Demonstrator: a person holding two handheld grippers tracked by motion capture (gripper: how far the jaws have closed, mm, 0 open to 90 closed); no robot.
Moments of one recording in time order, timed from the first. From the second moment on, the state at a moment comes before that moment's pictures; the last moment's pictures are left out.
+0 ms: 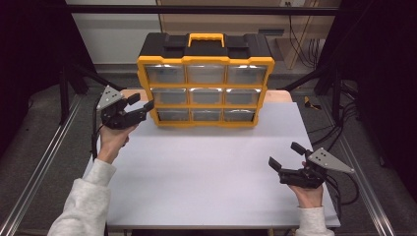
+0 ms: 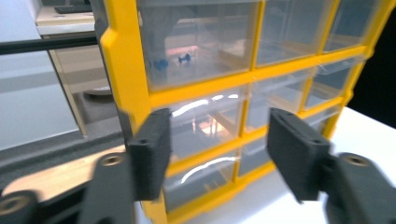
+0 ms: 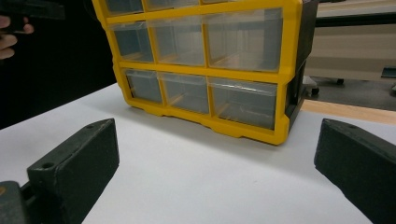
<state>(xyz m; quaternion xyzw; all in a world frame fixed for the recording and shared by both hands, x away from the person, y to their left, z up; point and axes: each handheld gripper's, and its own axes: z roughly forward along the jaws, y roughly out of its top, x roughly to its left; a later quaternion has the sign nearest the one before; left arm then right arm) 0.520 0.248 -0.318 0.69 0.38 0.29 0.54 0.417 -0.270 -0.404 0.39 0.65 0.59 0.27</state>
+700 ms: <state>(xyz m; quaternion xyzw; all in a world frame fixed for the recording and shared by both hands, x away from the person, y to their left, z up) 0.447 0.285 -0.378 0.69 0.39 0.29 0.54 0.416 -0.273 -0.405 0.40 0.65 0.59 0.27</state>
